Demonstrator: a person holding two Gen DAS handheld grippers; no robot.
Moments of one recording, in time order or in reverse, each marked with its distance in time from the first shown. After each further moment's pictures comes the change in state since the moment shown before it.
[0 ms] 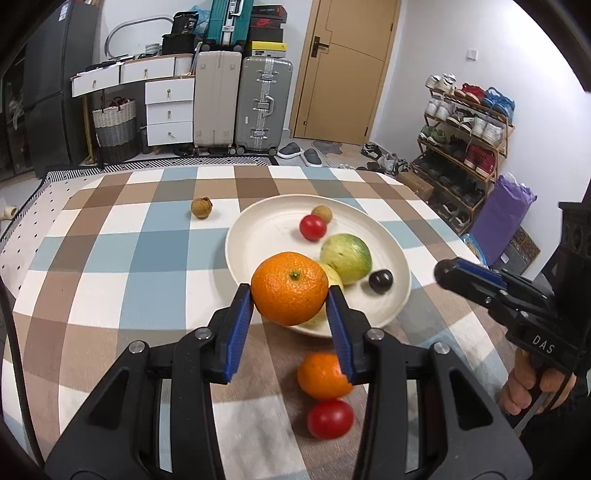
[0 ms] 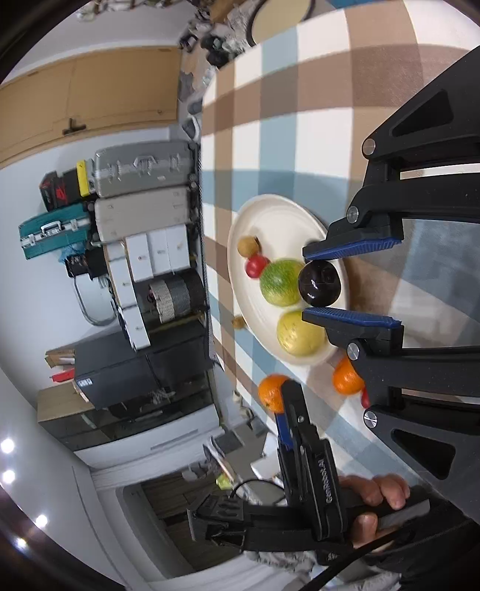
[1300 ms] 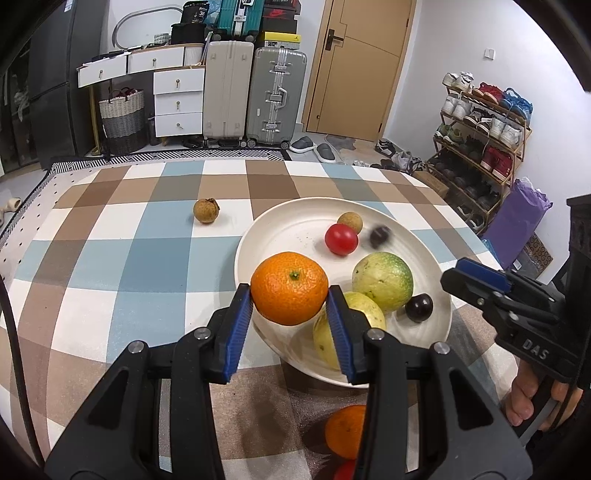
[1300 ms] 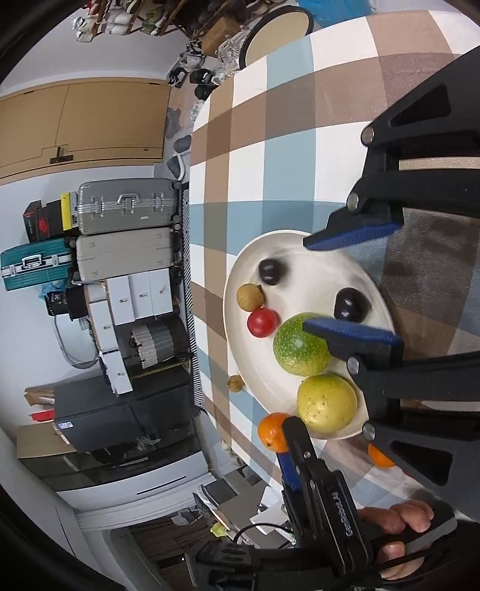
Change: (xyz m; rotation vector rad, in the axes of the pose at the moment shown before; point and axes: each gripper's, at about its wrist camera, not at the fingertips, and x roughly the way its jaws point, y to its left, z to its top) left arm 0.053 0.017 0.017 -0.022 0.031 0.037; right arm 0.058 -0.019 0.021 0.026 0.086 -0.162
